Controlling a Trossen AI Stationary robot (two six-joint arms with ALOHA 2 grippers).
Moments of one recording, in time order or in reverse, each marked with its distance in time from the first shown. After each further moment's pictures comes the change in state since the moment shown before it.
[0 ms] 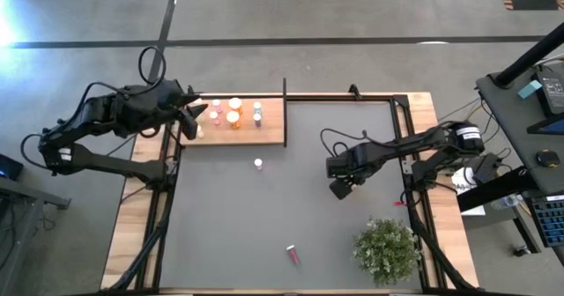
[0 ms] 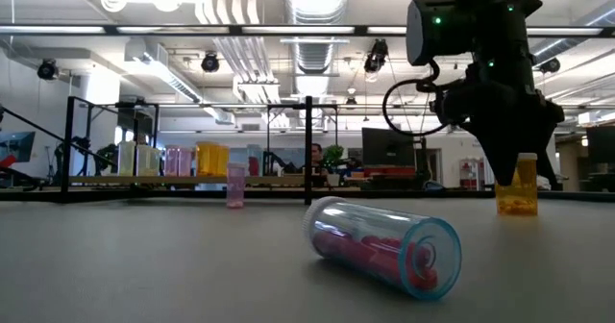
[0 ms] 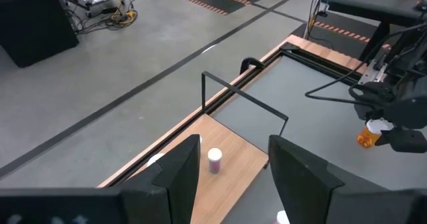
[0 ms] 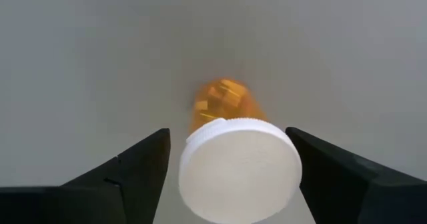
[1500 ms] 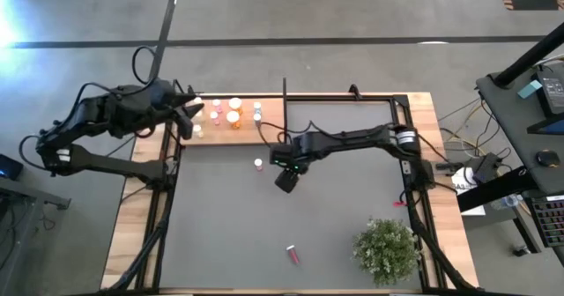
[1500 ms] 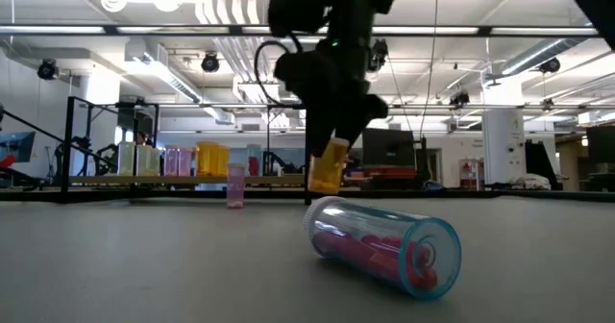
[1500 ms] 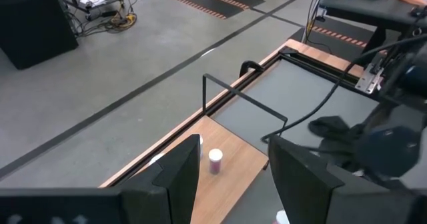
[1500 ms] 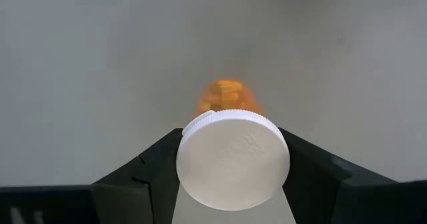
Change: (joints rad) left arm -0.001 -0.030 -0.002 -0.009 0.000 0.001; right arm -0.062 0.515 0.797 -0.037 0.053 -0.376
